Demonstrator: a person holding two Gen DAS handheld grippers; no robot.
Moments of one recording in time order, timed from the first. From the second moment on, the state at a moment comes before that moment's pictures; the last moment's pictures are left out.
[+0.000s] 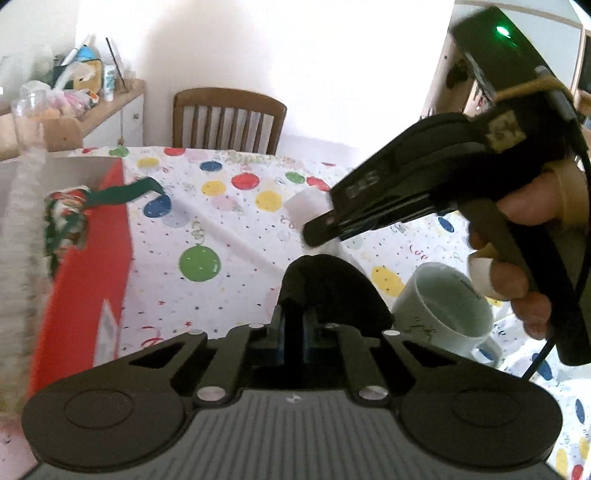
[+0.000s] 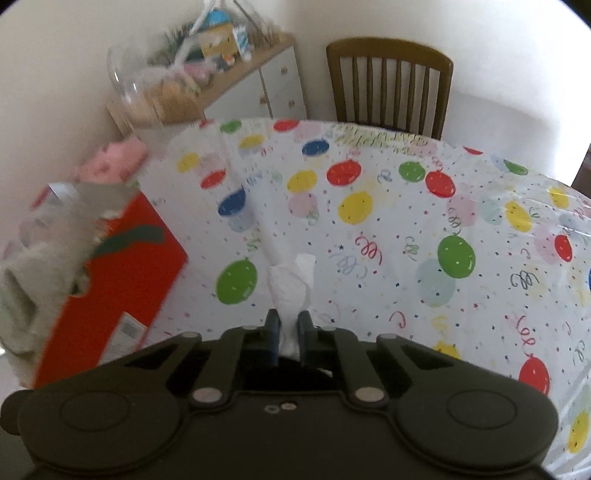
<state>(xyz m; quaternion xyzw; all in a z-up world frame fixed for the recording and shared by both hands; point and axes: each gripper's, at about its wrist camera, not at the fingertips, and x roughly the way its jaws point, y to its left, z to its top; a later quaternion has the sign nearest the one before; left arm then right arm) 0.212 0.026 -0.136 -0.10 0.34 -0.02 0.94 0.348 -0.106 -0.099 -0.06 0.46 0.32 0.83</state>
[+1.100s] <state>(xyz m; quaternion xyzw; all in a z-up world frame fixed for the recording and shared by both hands) 0.122 0.138 -0.003 -0.12 0.27 0.03 0.96 0.264 -0.097 0.017 -0.01 0.38 0.41 0.83</state>
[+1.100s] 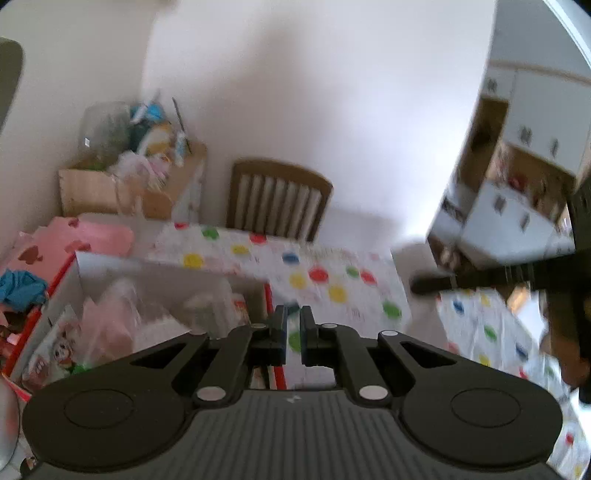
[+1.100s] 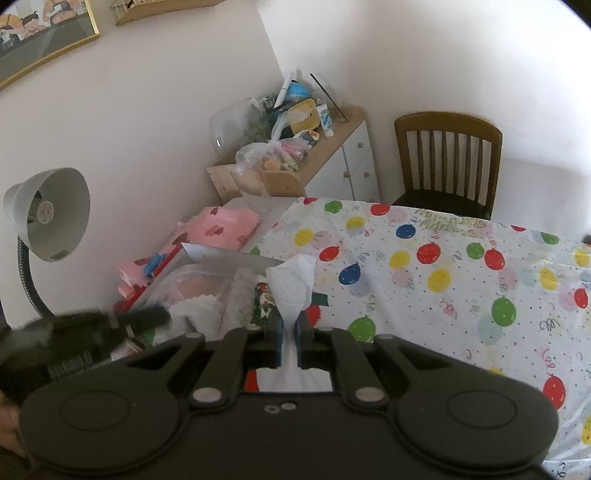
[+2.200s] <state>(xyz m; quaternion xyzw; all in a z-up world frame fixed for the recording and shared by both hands) 0.233 0.009 -0.160 0.00 0.42 -0.04 0.91 0.249 -0.204 -0.038 0.01 0.45 0.33 0.83</state>
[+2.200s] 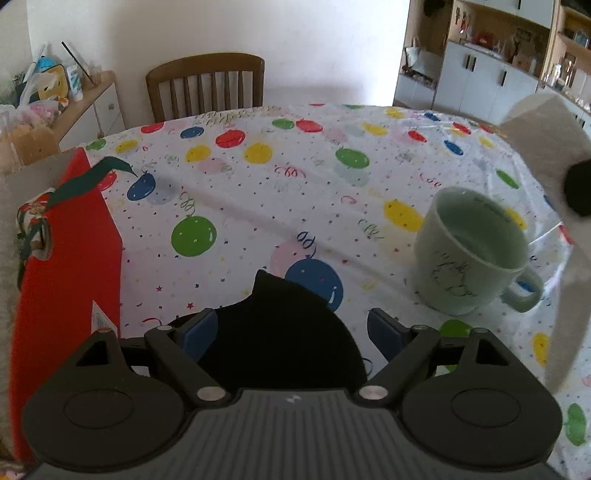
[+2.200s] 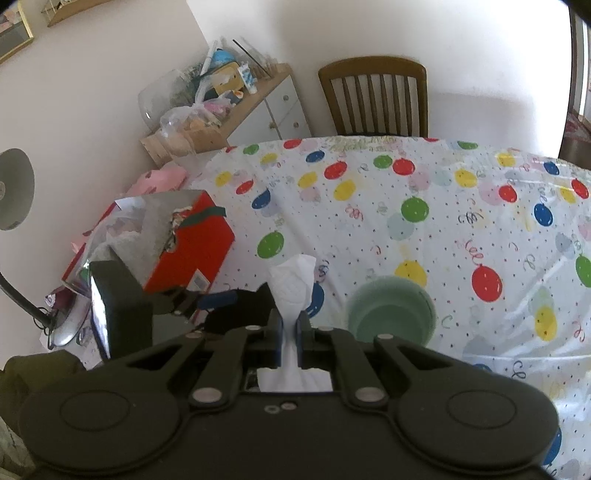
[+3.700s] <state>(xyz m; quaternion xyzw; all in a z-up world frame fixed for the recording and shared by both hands) 0.148 0.070 -0.024 -0.08 0.30 -0.03 0.95 0.243 -0.149 -0.004 0.03 0.43 0.39 0.82</state>
